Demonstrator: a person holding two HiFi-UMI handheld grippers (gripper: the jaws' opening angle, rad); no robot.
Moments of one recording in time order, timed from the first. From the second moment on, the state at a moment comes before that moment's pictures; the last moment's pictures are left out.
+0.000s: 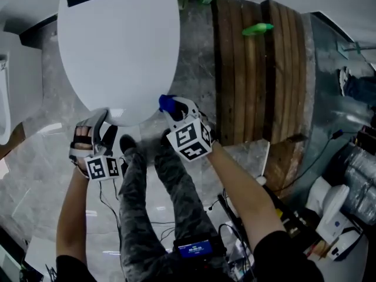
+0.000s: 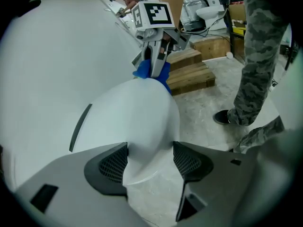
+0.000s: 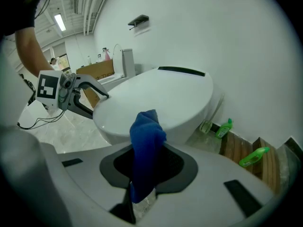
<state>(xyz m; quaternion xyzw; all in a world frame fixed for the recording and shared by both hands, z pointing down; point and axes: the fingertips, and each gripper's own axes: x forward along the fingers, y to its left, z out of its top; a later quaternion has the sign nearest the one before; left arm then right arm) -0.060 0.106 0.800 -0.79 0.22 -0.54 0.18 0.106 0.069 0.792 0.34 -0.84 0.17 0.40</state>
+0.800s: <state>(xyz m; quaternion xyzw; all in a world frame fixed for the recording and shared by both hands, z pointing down) -0.060 0.106 0.798 -0.80 0.26 -0.52 0.09 0.106 0.080 0.801 0.33 -0.81 0.24 0.42</state>
